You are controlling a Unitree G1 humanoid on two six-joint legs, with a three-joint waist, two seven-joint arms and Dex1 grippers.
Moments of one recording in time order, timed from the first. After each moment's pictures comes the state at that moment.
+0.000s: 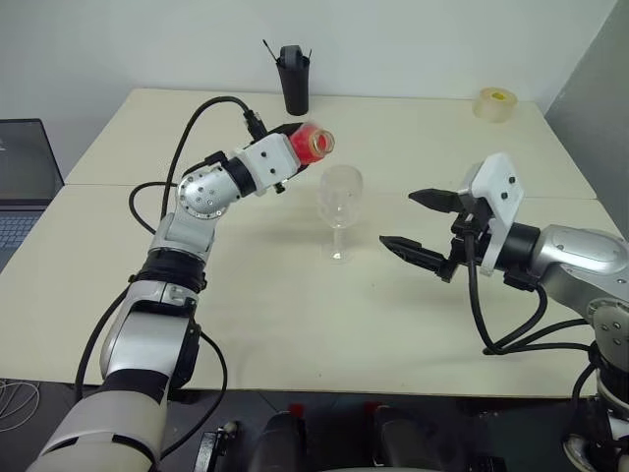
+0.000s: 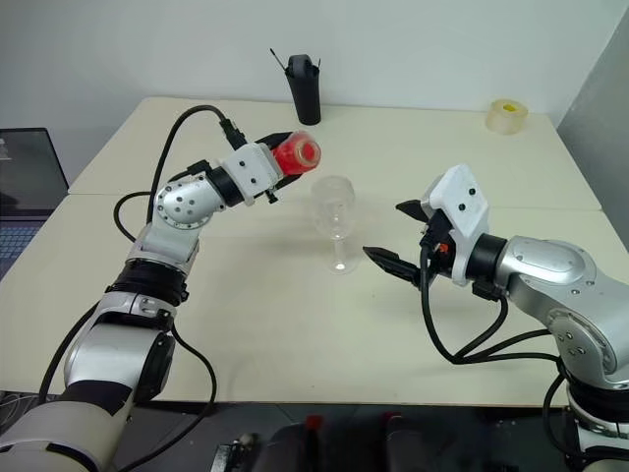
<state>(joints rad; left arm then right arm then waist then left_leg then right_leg) -0.99 0.49 -0.12 0.76 0.18 -0.59 -0.60 -0.53 -0.70 -0.10 -0.70 0.73 1.06 0.51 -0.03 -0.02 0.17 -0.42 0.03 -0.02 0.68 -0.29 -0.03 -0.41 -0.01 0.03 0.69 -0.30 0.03</state>
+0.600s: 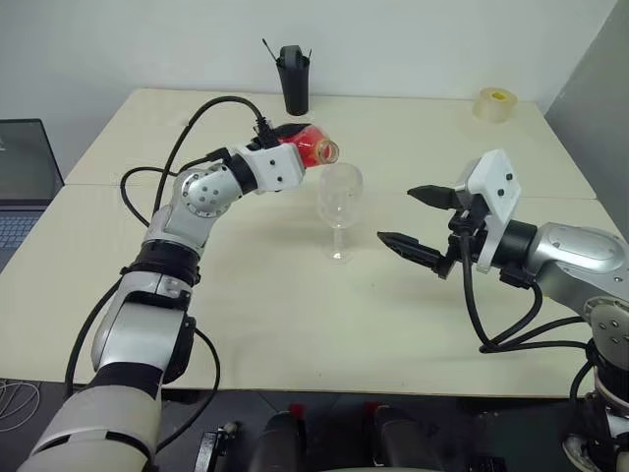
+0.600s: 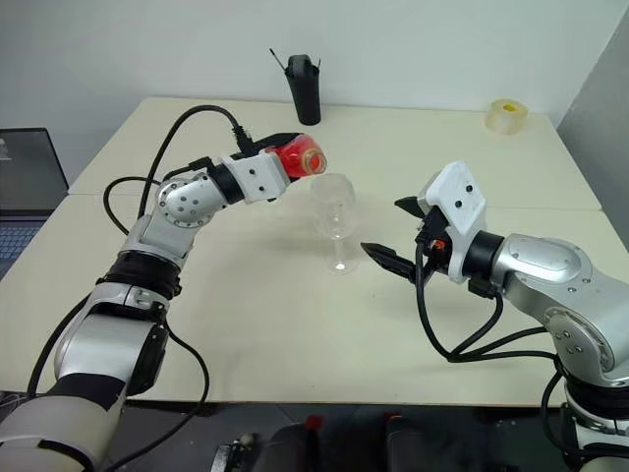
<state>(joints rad) -1.04 0.53 -0.18 0.82 0.35 -0.70 -0.48 -0.54 -0.70 -0.09 -0.70 0.74 1.06 0.47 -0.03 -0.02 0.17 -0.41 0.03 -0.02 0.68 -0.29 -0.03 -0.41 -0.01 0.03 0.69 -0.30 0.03</state>
